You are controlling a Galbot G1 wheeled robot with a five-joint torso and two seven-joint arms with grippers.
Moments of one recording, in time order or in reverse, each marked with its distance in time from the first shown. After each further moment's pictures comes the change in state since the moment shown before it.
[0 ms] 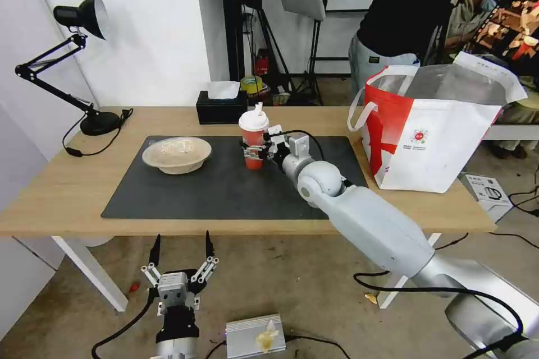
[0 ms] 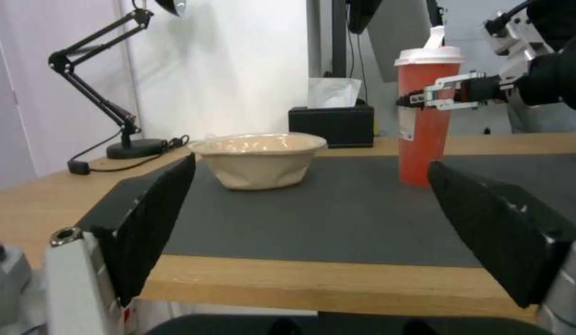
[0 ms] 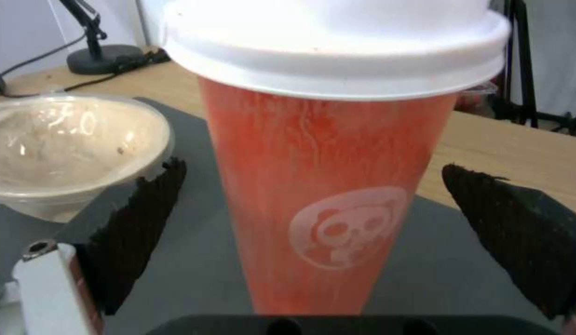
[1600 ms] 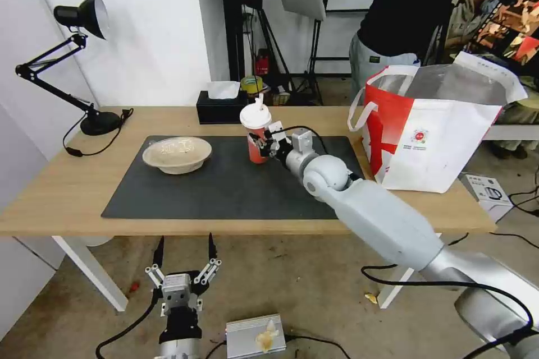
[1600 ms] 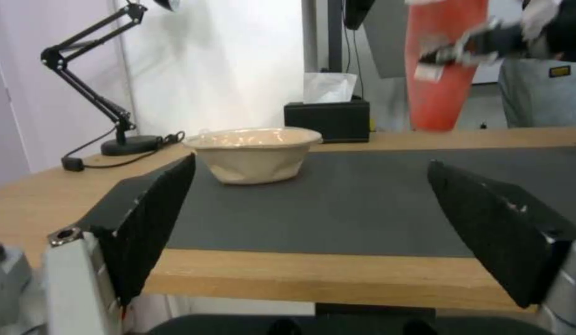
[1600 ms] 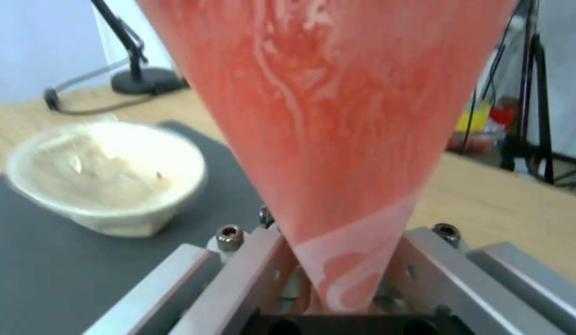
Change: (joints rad) left arm -0.005 0.005 0.008 0.013 0.004 0.000 -0.001; right arm 0.034 -0.105 -0.007 0.135 0.029 -0.010 -0.051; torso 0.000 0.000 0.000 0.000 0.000
